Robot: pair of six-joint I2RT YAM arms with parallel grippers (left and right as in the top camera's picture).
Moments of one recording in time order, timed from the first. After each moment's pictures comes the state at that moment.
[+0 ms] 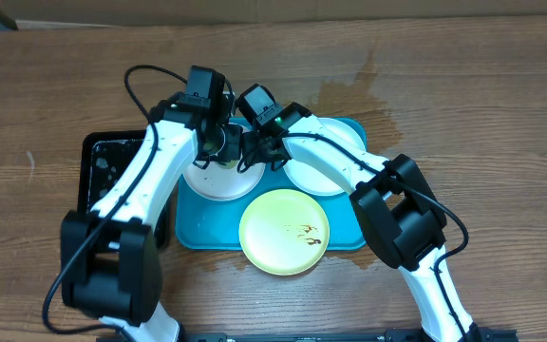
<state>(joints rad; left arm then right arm) -0.22 1.81 1.35 -0.82 0.09 -0.15 0.68 2.31 1.82 -0.73 -0.04 0.46</state>
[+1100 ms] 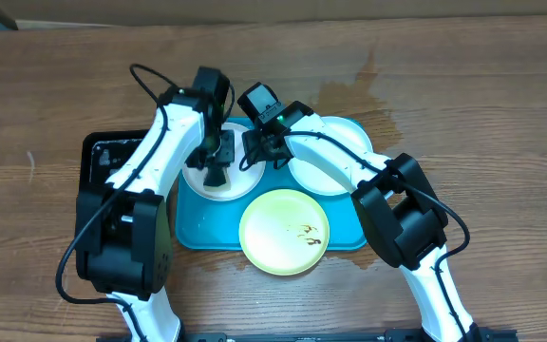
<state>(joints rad) -0.22 1.94 1.49 -1.04 -0.05 -0.26 0.68 2.31 1.82 -0.73 -0.02 0.46</state>
